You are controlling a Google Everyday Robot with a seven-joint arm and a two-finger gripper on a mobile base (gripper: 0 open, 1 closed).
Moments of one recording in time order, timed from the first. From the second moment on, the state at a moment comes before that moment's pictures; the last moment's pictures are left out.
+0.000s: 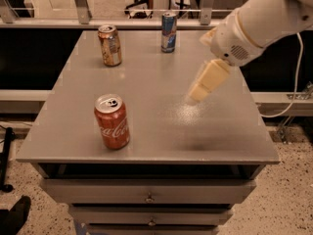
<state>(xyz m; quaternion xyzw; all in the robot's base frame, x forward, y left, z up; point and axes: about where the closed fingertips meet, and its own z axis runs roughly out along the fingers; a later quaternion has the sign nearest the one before) 0.531 -0.107 0.946 -0.58 0.75 0.10 0.30</state>
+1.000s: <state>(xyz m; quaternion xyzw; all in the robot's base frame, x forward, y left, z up) 0.551 -0.078 0.943 -0.56 0.74 0.12 0.34</state>
